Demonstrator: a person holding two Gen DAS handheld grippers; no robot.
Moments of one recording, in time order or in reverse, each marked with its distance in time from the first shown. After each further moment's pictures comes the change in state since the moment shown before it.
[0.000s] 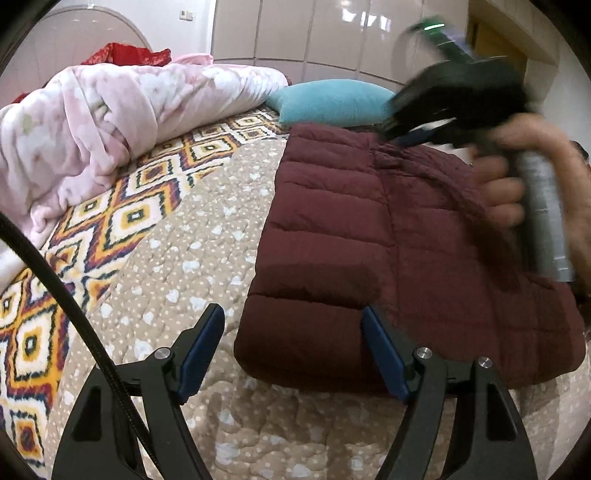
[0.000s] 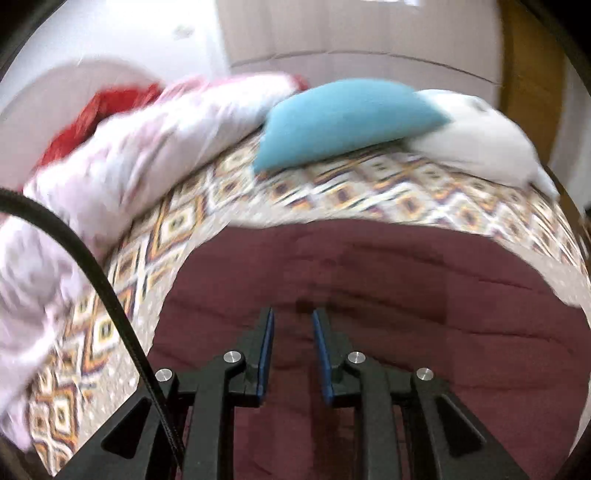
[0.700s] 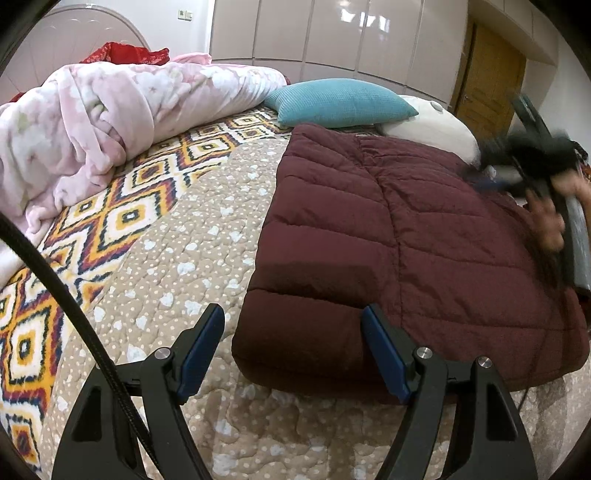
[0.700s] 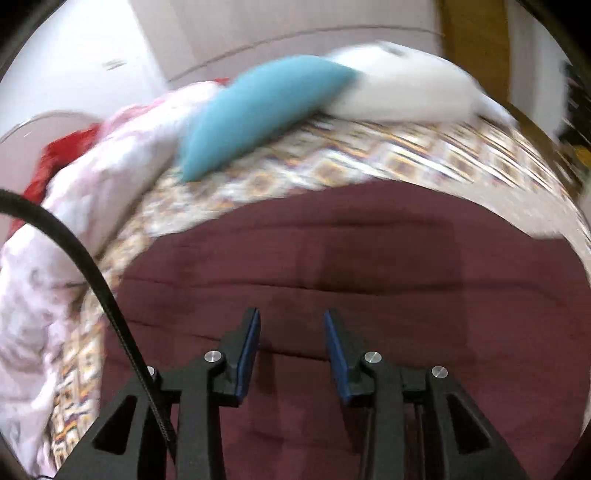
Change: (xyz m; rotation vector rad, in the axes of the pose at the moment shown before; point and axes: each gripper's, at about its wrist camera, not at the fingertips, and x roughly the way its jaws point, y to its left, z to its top) left arm 0.009 0.004 -0.001 0.000 -0.002 -0.004; right arm -0.031 -0.170 -0.051 0.394 0.006 -0.053
